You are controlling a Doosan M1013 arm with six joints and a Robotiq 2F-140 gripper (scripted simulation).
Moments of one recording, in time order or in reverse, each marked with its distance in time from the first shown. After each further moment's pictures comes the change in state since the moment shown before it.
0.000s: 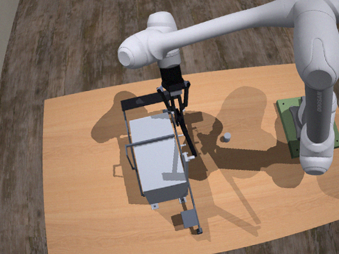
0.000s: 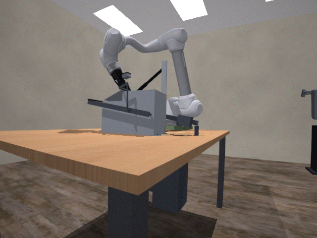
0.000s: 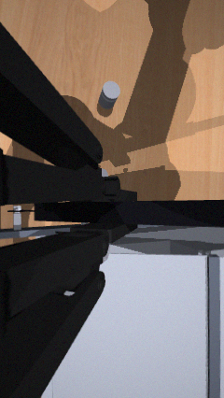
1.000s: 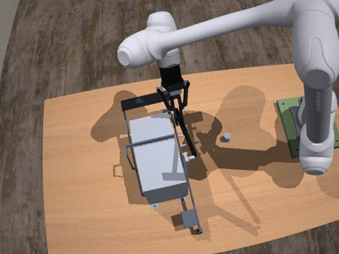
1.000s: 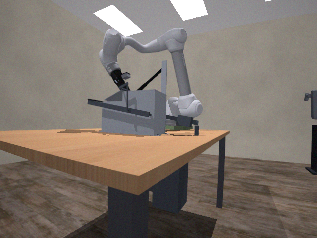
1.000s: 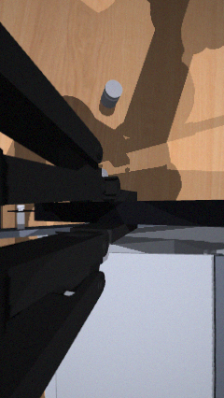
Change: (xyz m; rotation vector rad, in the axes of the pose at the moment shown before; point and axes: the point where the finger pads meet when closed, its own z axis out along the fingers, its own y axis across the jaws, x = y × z) arm -0.004 0.001 0.000 0.000 0.000 0.000
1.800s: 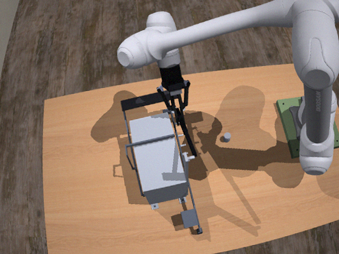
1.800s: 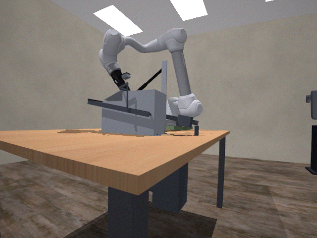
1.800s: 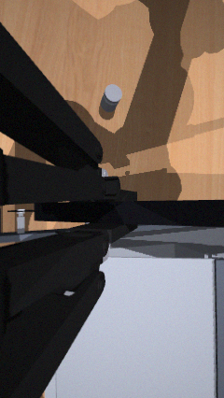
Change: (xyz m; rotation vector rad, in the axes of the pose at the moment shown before) arm 0.000 -0.003 0.000 0.012 0.000 0.009
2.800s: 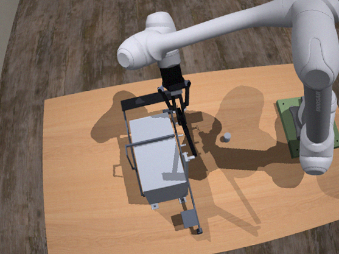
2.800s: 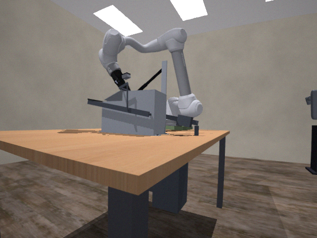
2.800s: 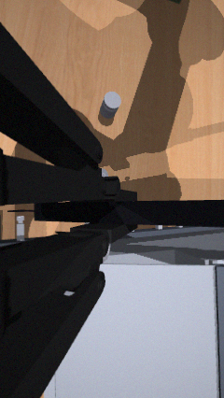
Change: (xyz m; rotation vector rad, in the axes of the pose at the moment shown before) arm 0.000 -0.005 0.000 0.021 0.000 0.015
